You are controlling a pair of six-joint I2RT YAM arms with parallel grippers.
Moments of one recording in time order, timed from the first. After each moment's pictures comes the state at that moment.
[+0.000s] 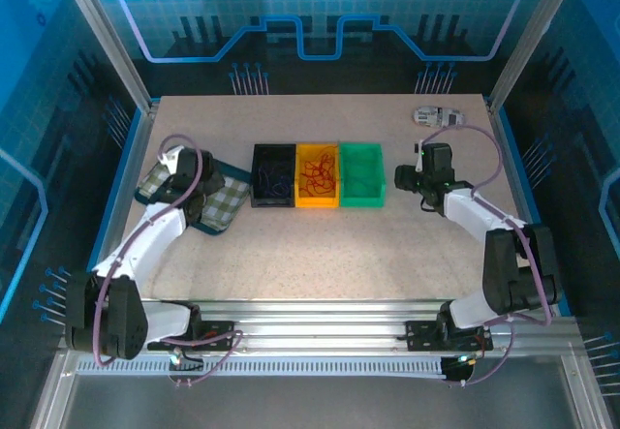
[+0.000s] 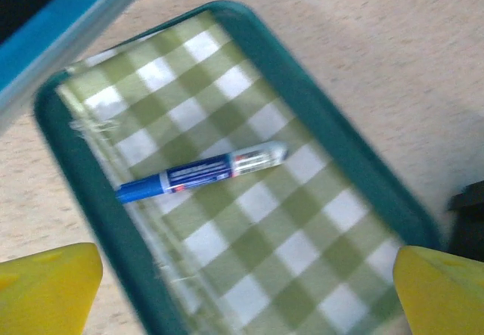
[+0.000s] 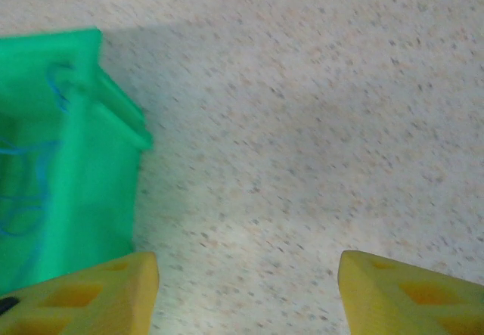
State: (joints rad) left arm -0.09 1.24 0.81 -0.41 -0.46 -0.54; right arm 0.11 1.48 0.82 -0.12 0.07 0.18
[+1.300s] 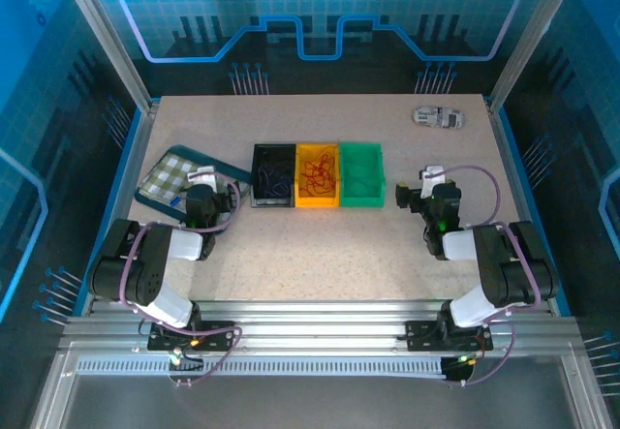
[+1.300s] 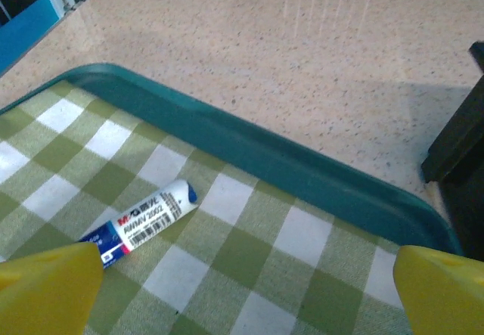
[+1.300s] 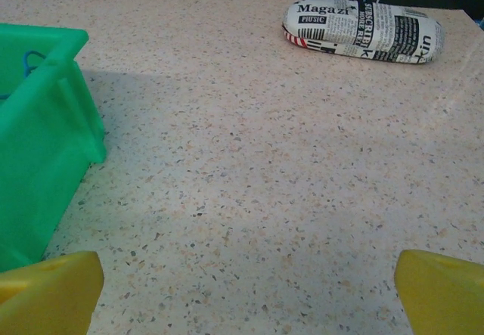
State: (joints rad) left arm -0.07 1.55 0.37 0.80 -0.25 -0.11; right arm 0.08 1.53 0.36 0.78 0.08 -0.04
